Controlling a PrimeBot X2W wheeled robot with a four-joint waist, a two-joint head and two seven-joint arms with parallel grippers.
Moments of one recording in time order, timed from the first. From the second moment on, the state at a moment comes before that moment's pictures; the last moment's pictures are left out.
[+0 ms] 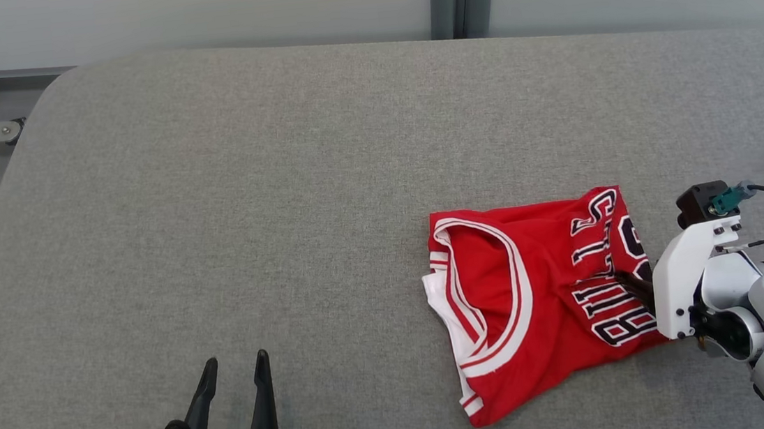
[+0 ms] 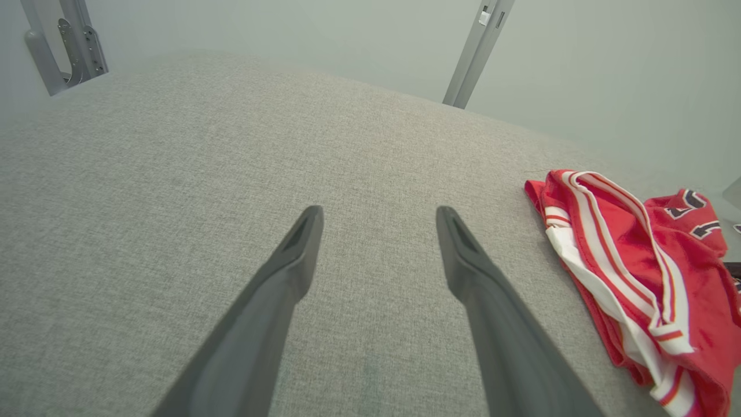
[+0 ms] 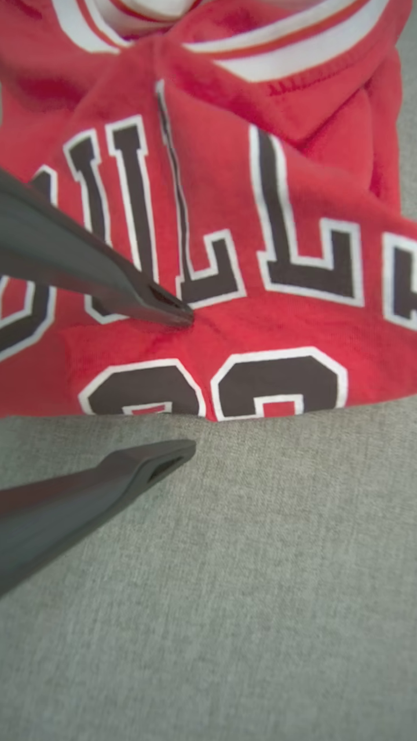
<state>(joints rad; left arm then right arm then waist) 0.06 0.05 -0.15 0.22 -0.34 -0.10 -0.26 -0.42 -0.38 0.33 0.55 0.61 0.13 0.49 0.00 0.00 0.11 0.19</state>
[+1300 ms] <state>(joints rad) 0.04 0.05 -0.14 0.19 -0.34 -0.10 -0.26 -0.58 -0.53 0.55 0.44 0.94 0.13 0.50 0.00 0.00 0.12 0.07</state>
